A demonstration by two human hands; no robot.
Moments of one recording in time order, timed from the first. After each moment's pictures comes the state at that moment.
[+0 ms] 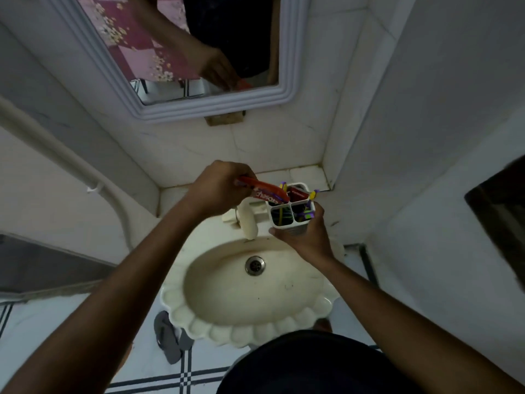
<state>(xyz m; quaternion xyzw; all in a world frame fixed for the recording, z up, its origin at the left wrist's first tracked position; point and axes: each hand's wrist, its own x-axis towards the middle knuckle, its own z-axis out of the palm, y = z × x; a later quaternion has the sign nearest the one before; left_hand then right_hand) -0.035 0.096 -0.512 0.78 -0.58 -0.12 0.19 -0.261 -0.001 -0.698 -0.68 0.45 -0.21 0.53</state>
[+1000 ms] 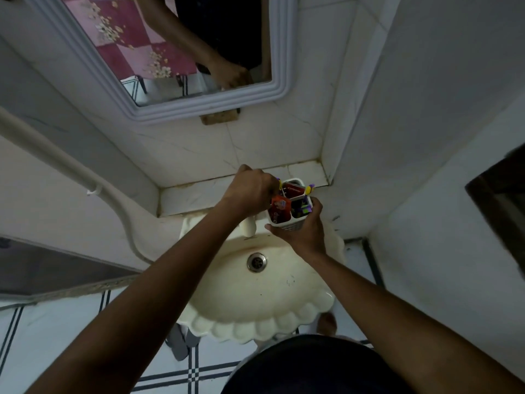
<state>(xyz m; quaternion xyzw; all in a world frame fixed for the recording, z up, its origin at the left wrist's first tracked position) -0.062 0.040 -0.564 0.75 -0.66 -0.01 -0.02 -0.241 0.010 -0.698 -0.67 0.48 -0.25 0.51</state>
